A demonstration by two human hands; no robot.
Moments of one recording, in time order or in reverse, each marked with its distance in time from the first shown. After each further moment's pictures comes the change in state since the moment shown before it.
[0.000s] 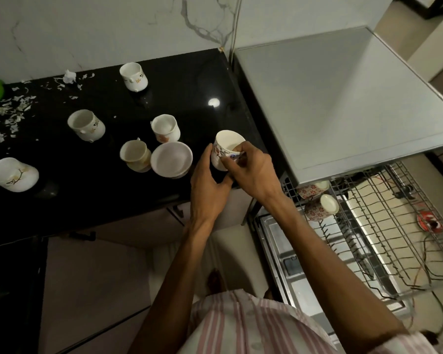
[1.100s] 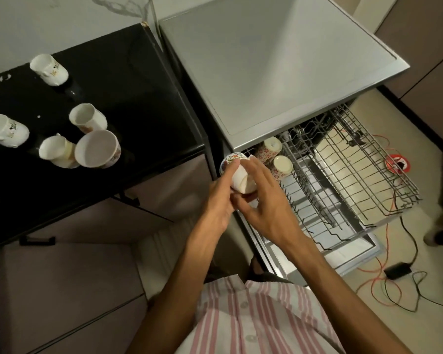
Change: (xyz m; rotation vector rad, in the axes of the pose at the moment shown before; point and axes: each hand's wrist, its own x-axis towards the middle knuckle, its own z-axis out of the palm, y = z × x) left_hand -0.105 0.061 0.136 -0.706 -0.372 -0.742; right_hand -0.152 0.114 -0.110 -0.096 0.029 -0.054
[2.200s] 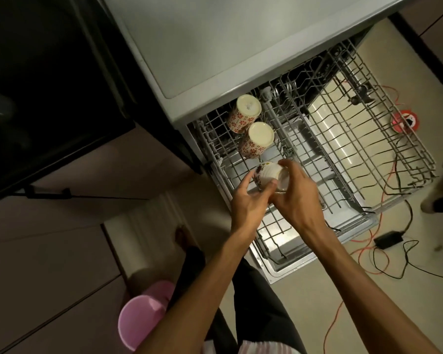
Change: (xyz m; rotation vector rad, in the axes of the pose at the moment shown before) left_hand 0.120 -0.164 0.079 0.293 0.092 -0.130; right_hand -0.006 0.210 -0.014 -0.127 0.020 0.383
